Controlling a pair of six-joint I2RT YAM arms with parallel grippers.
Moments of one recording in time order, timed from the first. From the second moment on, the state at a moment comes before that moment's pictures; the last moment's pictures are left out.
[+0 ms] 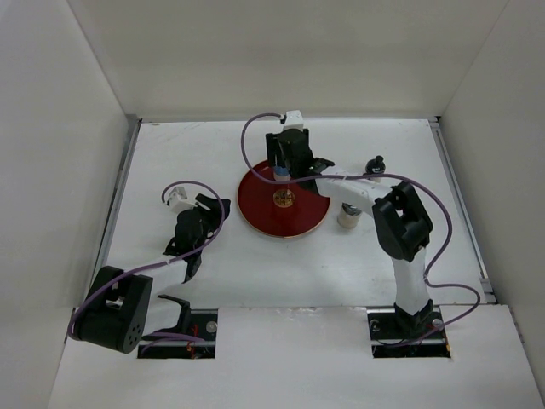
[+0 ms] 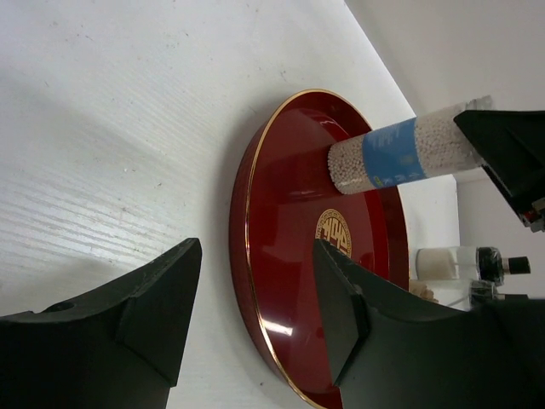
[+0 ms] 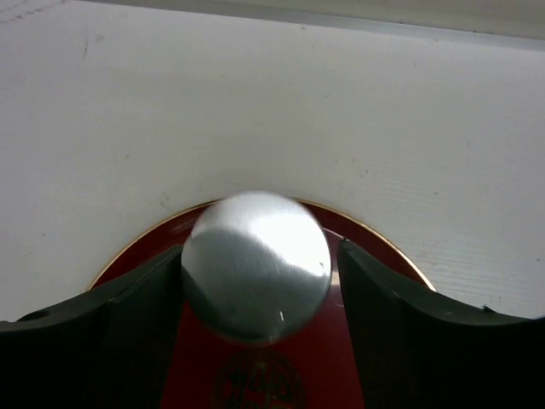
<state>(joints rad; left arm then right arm) -0.28 1.22 0.21 0.73 -0.15 -0.96 0.69 2.04 1.58 0.06 0.45 0.23</state>
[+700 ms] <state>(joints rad) -0.28 1.21 0.21 0.73 -0.15 -0.96 0.67 1.04 0.92 0.00 0.67 0.34</state>
